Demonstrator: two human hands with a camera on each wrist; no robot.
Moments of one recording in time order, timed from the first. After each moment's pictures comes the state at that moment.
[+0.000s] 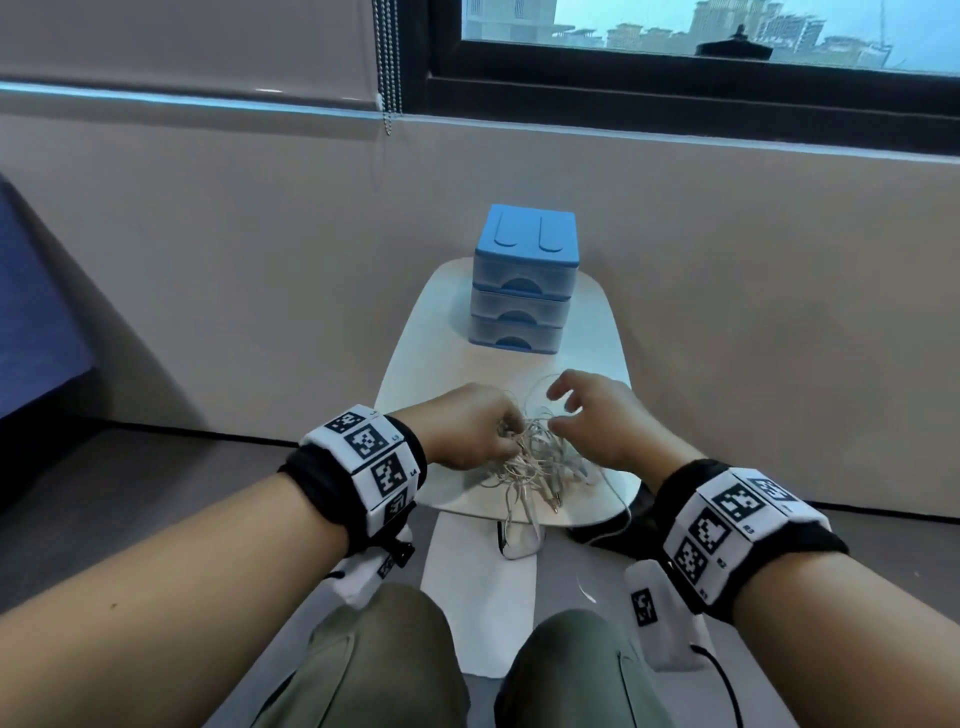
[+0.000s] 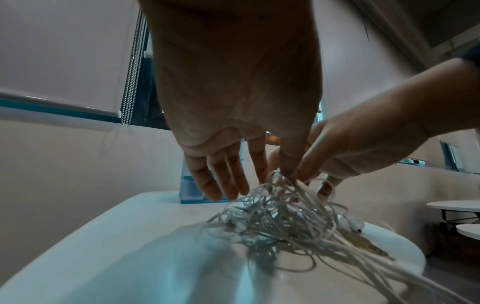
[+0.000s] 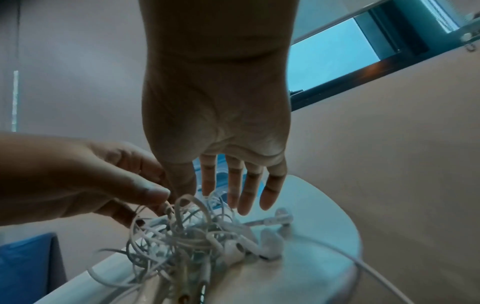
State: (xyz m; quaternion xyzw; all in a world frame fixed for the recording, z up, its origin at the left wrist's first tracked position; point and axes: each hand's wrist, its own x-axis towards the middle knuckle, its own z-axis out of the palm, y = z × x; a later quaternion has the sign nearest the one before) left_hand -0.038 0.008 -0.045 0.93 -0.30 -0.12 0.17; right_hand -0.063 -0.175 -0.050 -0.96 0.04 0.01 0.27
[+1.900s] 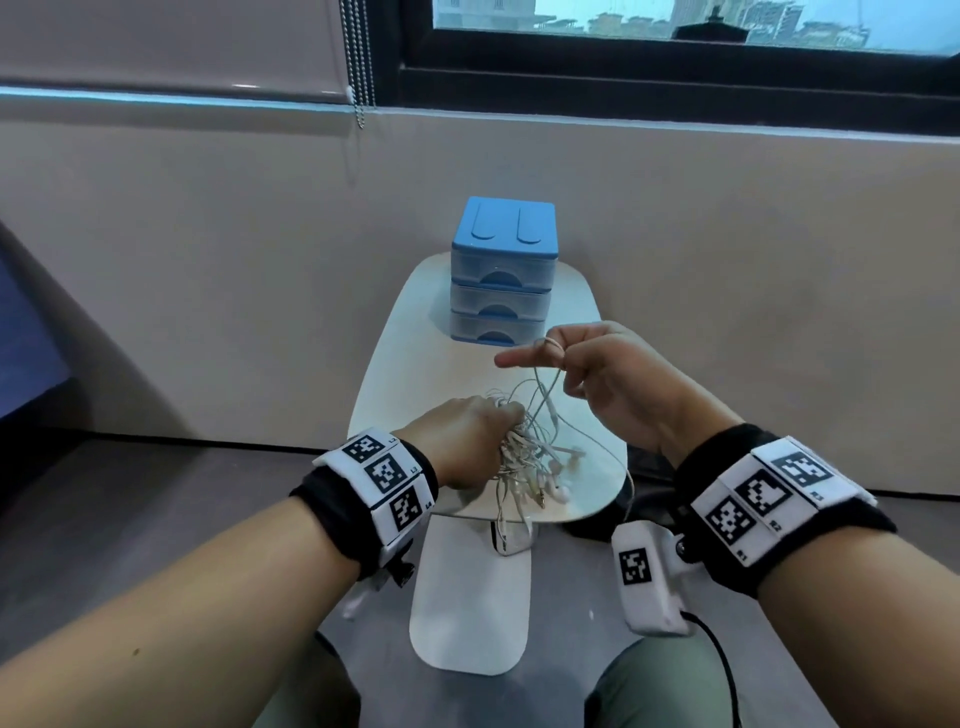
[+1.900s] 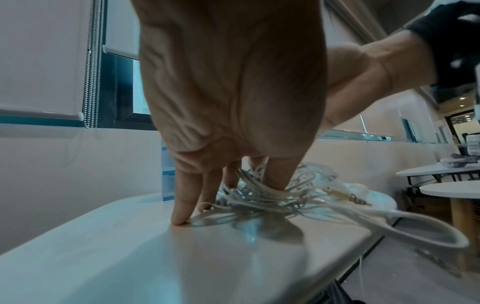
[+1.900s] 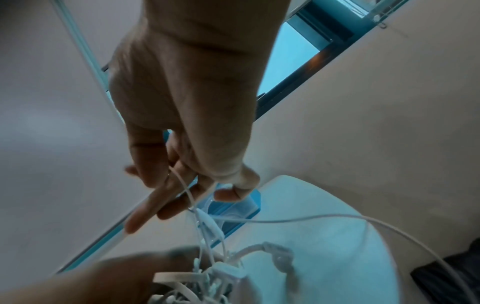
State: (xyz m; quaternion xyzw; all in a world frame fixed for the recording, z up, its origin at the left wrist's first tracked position) left_hand -0.043 -0.009 -0.065 0.95 -0.29 -0.09 0.09; right_hand -0.087 -0.180 0.006 -0.73 -0.06 0.08 0.68
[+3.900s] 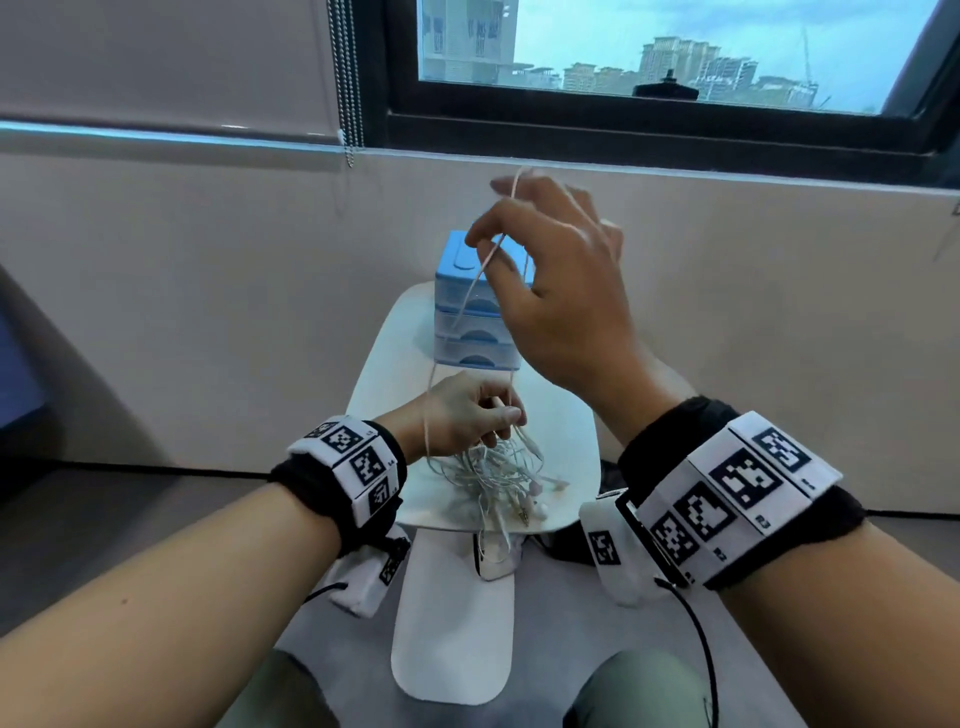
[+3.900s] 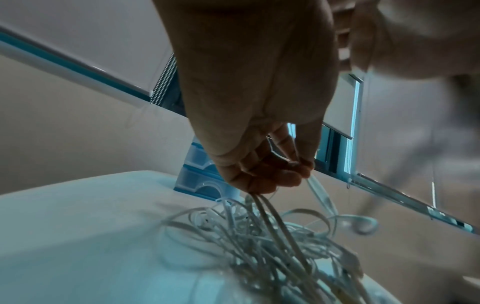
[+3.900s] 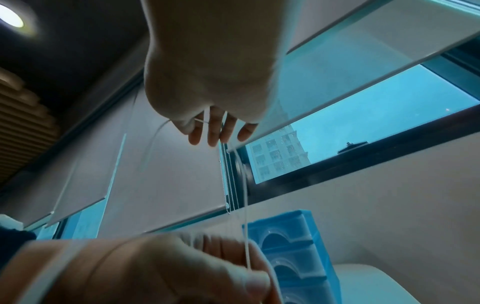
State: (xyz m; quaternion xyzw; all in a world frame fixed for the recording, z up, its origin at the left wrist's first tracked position) left_hand -0.034 -0.015 -0.039 0.82 -0.30 -0.14 0.47; right_hand -0.095 -0.134 0.070 -0.85 -0.17 -0.43 0.26
